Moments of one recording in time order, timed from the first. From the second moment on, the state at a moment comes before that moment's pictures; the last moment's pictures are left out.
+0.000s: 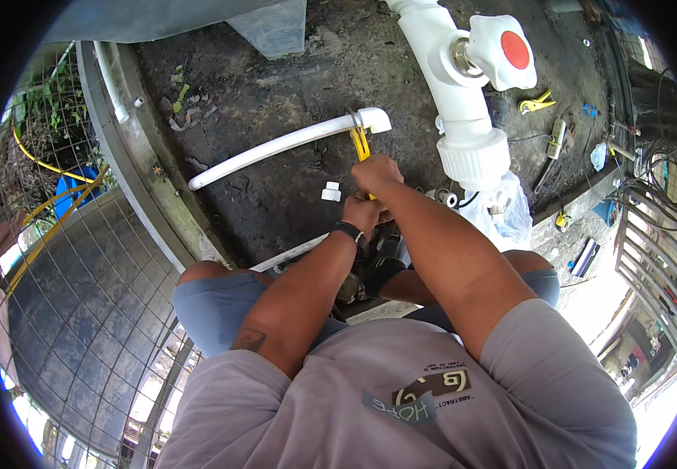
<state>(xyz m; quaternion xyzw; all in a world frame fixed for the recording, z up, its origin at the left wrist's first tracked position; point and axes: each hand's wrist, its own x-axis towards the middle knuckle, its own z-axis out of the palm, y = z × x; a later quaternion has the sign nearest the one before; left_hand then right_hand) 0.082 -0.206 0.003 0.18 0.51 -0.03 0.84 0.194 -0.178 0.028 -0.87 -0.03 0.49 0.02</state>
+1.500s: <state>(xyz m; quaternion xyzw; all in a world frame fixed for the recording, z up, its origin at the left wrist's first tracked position) 0.089 -0.203 -0.031 0.31 0.42 -0.12 0.85 0.208 -0.177 -0.014 -0.83 -0.08 0.55 0.03</state>
